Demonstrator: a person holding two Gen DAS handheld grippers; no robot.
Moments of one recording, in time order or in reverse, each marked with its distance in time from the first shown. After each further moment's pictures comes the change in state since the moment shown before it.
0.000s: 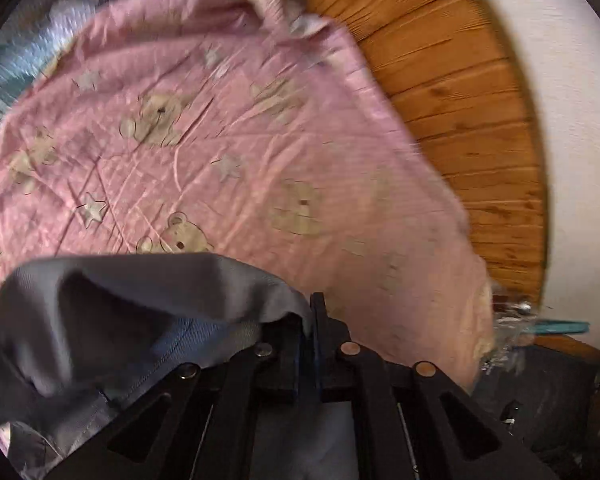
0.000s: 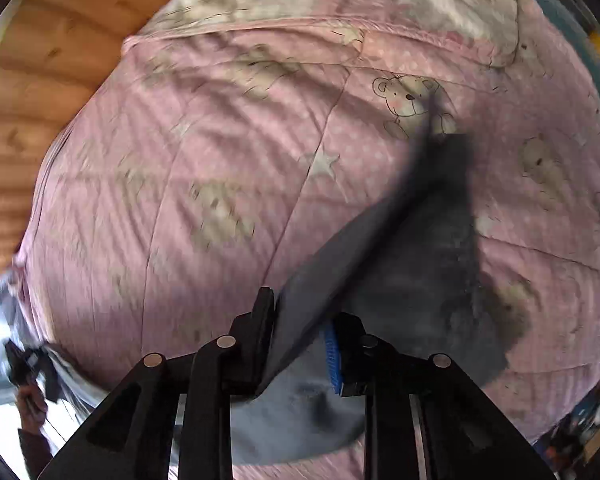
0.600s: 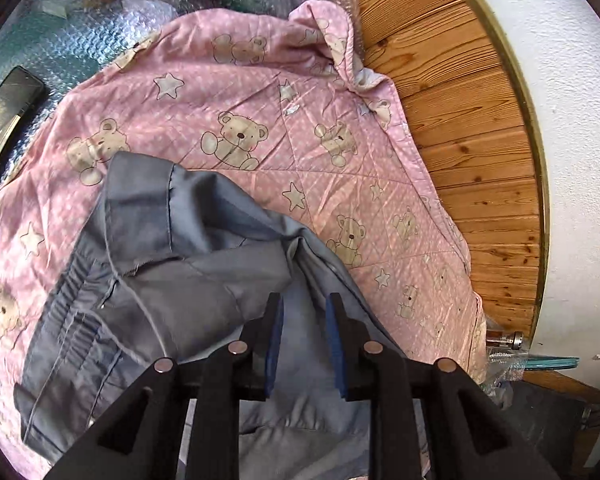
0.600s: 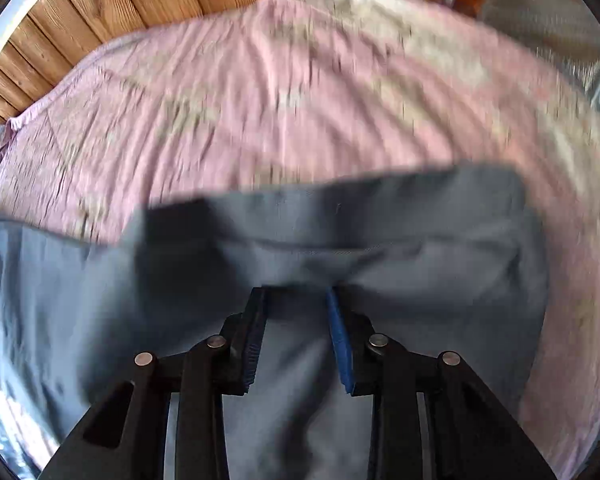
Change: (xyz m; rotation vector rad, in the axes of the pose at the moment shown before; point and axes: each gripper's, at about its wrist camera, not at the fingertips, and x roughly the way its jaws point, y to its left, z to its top) left arm -0.101 0.058 -0.063 -0.053 -0.202 -0.139; right arm 0.048 0.066 -0.031 -0.608 -0.301 -0.162
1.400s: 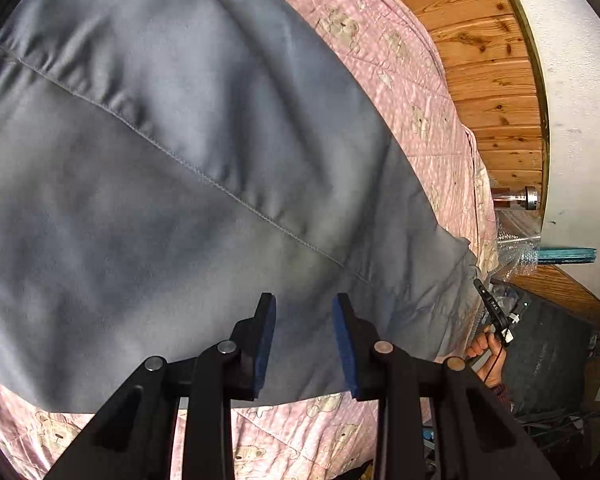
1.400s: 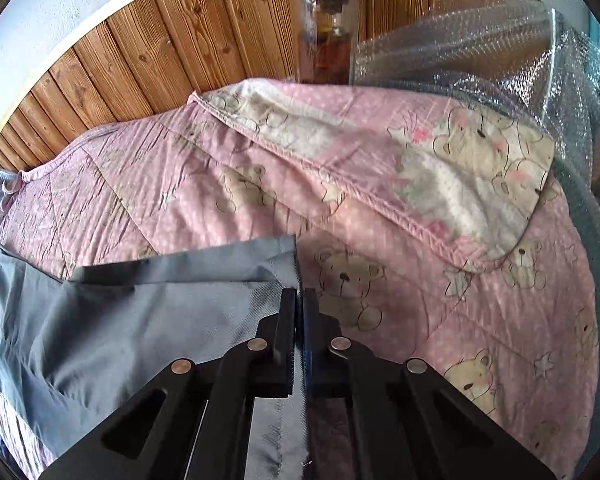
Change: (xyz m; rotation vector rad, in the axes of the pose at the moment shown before) left arm 0.130 -0.098 -0.263 0.137 0.199 -0.051; right arm -0.048 -0.148 -0.026 0.047 -0.201 0.071
